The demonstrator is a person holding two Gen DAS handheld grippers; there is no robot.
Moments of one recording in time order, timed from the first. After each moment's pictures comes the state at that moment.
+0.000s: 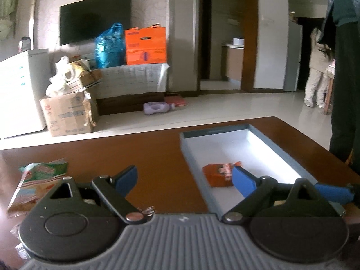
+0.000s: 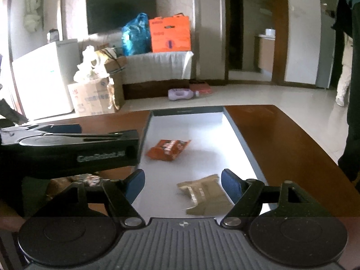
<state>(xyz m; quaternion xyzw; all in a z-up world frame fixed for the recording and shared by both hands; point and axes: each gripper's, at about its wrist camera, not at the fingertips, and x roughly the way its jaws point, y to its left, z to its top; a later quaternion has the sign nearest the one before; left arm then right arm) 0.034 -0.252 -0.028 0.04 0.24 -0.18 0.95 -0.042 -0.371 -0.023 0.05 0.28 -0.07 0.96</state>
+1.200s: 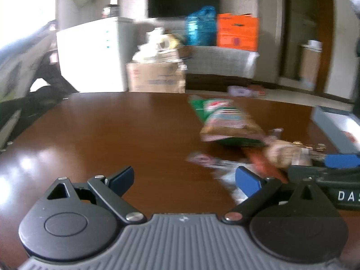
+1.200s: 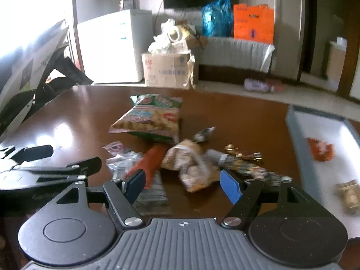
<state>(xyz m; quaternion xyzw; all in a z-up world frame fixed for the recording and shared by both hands) -0.031 0.016 -0.053 -0.01 0.29 0.03 0.96 0.009 -0.174 -0.034 0.00 0.33 0.09 0.94</state>
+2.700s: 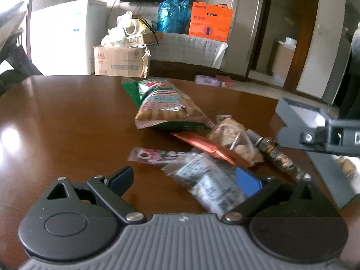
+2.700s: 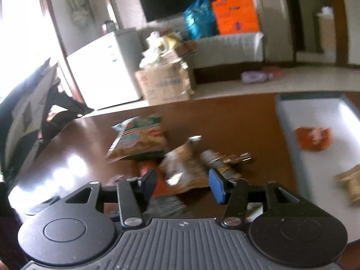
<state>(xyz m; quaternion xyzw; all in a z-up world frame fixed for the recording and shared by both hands) 0.006 -0.057 -0.087 -0.06 0.31 -0.08 0.94 0.006 -0.254 -0.013 0.09 0.31 0.07 0.94</state>
